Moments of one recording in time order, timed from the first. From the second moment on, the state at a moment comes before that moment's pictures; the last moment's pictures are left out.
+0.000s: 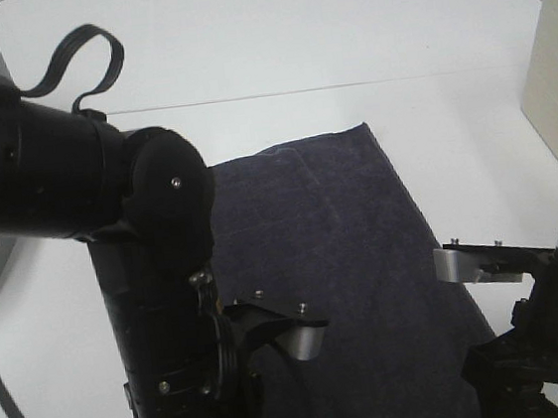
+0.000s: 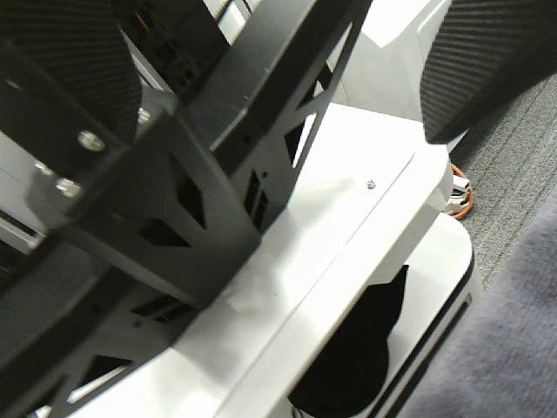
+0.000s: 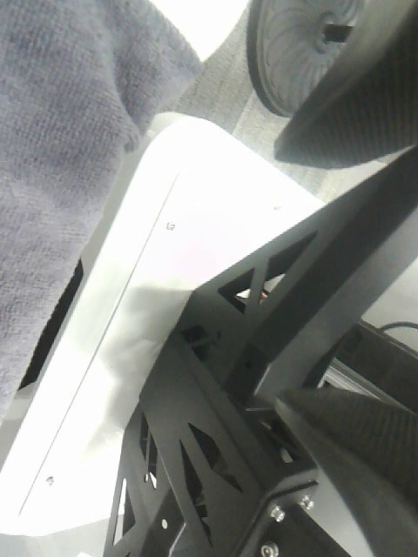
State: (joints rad) left arm -0.87 1.89 -1.06 -0.53 1.11 0.23; right arm 0.34 1.62 -0.61 0.46 1.02 -0.27
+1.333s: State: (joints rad) left arm -0.15 1.89 -1.29 -0.50 0.81 0.26; right arm 0.11 2.14 -1.85 0.37 1.21 -0.32
